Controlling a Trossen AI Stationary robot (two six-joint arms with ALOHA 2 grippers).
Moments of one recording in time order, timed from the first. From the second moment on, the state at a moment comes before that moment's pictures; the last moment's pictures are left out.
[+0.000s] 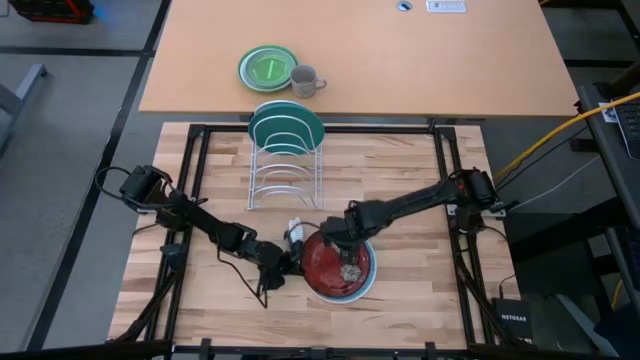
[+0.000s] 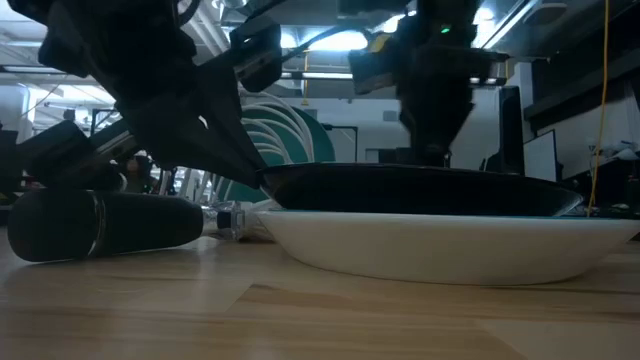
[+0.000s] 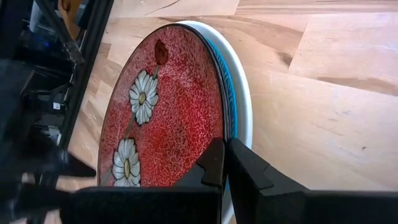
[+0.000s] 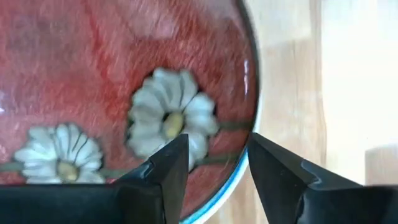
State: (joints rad) left arm -0.40 1.71 0.72 0.37 -0.13 0.95; right arm 0.19 1.91 1.44 -0.95 0.09 0.35
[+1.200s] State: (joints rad) left arm -0.53 1.70 0.72 0.27 -0.42 0.91; right arm 0.07 1.91 1.44 -1.06 -0.33 0.23
